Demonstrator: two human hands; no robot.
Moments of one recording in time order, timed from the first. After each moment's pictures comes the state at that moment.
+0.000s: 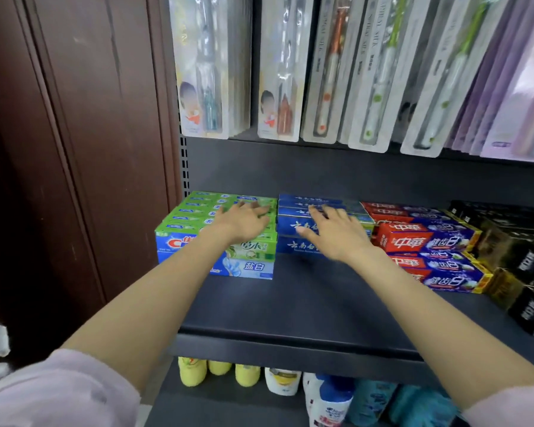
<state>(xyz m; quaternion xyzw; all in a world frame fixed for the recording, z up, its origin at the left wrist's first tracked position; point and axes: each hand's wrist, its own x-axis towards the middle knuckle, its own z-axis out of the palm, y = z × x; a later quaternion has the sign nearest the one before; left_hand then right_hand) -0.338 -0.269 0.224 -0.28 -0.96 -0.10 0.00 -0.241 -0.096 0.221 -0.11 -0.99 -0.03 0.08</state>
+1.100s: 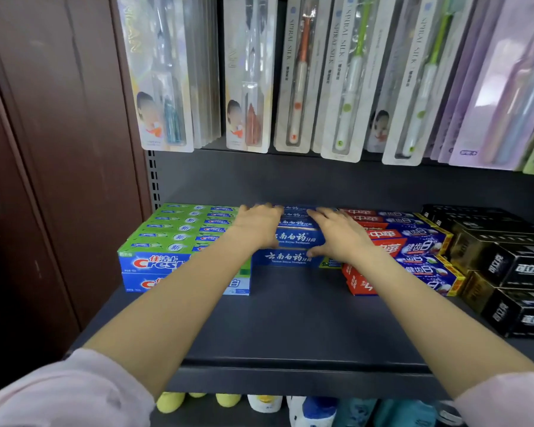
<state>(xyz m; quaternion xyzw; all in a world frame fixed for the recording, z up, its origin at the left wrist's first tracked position) -0.323 -0.199 0.242 -0.36 -0.93 -0.02 0.11 -0.245 -0.041 0.231 -0.07 -0.99 -0.03 0.11</state>
